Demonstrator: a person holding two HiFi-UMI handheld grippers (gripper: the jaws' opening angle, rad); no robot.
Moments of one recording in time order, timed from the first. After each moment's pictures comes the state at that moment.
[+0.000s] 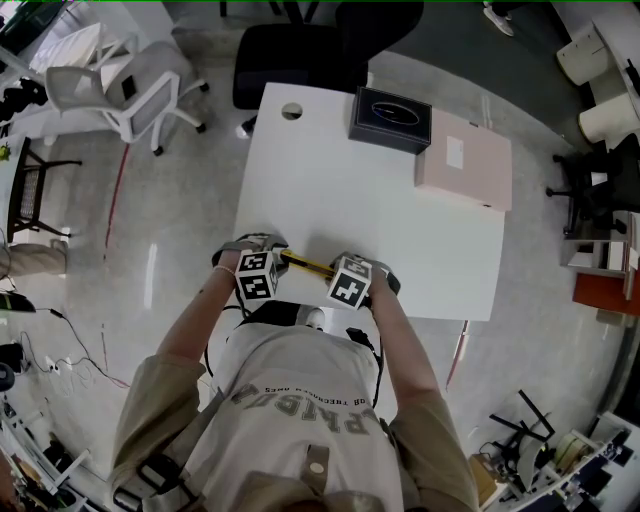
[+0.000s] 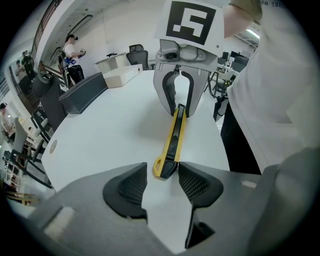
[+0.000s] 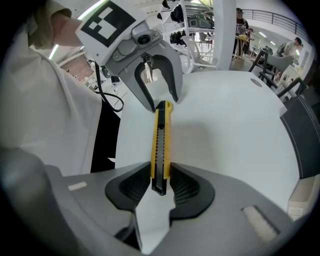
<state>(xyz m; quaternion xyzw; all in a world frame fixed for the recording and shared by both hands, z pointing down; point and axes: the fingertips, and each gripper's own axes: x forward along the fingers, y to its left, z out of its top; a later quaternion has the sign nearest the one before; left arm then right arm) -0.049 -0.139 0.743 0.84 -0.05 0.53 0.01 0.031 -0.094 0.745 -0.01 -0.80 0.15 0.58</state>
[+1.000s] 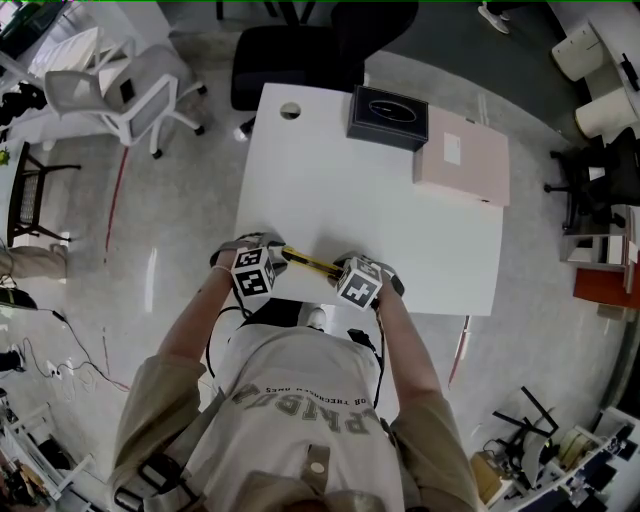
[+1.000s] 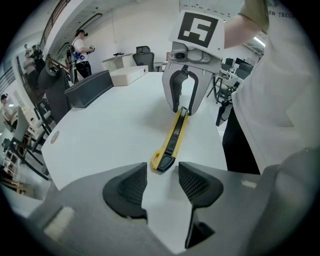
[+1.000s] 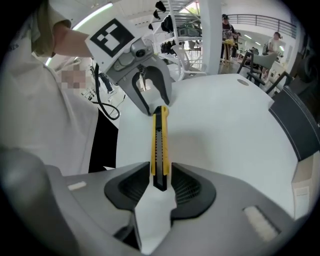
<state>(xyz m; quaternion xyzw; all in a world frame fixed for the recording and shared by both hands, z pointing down) -0.055 -0.135 0.742 0.85 -0.07 0.52 0.05 0.038 -0.096 0.737 0.04 -0.82 0.17 0.55</state>
